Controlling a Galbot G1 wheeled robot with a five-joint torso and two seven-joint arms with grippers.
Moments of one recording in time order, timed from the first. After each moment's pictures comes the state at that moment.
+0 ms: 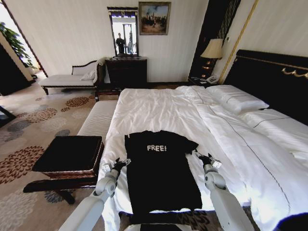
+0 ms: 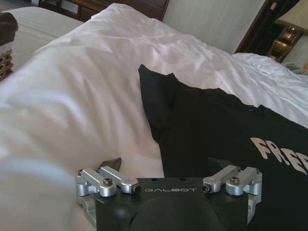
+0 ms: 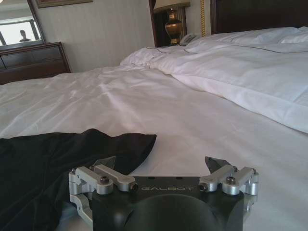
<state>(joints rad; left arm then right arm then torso) 1.12 -1.13 -0.13 -1.57 -0.85 0.14 -0.22 -1.13 1.23 0.60 1.38 0.54 -0.06 0.13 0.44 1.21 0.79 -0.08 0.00</state>
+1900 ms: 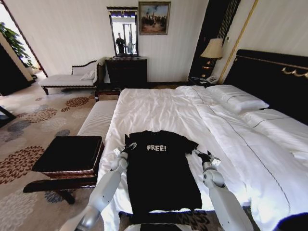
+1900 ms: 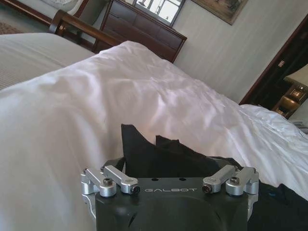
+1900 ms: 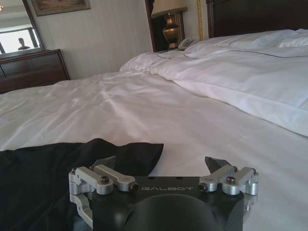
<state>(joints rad) 0.81 -1.31 -0.18 -1.22 -0.85 0.04 -0.15 -1.12 1.24 0.58 1.41 0.57 -0.06 0.17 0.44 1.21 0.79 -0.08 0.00</state>
